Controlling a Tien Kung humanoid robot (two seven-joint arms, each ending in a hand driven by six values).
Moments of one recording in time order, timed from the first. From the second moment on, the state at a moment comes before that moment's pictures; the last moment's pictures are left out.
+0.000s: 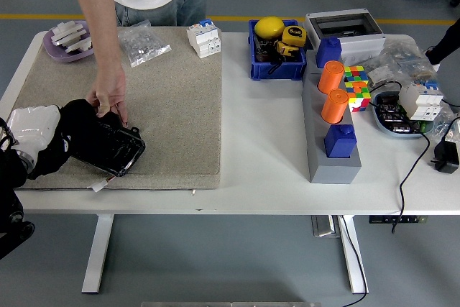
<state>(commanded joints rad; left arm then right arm) -0.36 0.67 -0.76 -1.35 2.06 0.21 0.60 0.07 -0.43 0.50 0.32 -0.19 0.03 -0.19</state>
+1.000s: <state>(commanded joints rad) -0.44 0.69 -0.79 -0.80 1.84 0.41 0.13 0.09 -0.43 0.56 0.34 -0.25 0.02 -0.19</state>
